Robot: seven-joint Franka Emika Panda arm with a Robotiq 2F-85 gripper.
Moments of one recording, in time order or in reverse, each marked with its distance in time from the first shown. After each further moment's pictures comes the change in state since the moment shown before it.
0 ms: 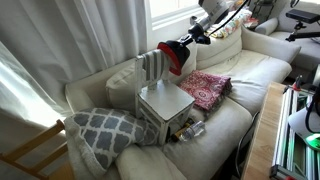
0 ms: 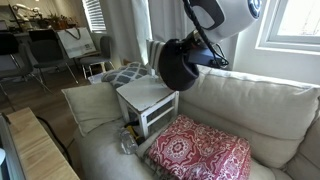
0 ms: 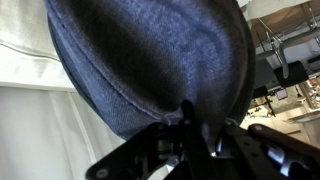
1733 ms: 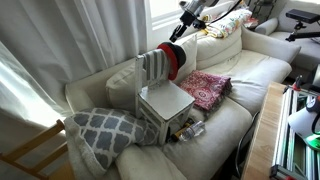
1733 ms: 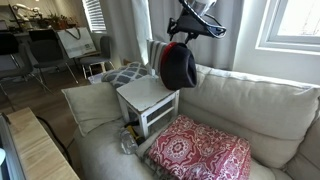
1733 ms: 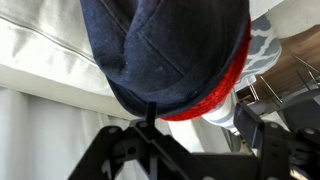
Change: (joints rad) arm 0.189 -0.170 -0.043 -0.043 -0.223 0.272 0.357
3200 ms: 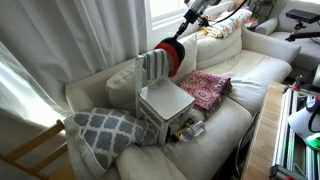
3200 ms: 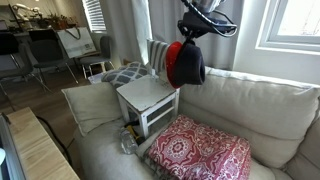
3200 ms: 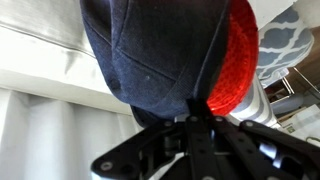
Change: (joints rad) arm -0.026 -0.016 -0.009 -0.017 -0.010 0.089 0.092
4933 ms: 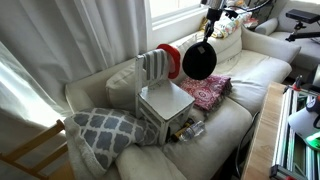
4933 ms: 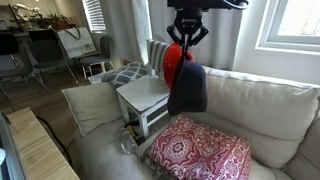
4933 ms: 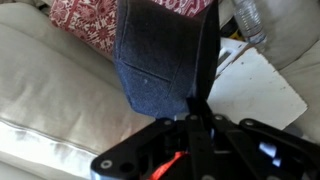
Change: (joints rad) arm -0.005 -0.293 -0.048 -0.379 -0.658 0.112 0.331
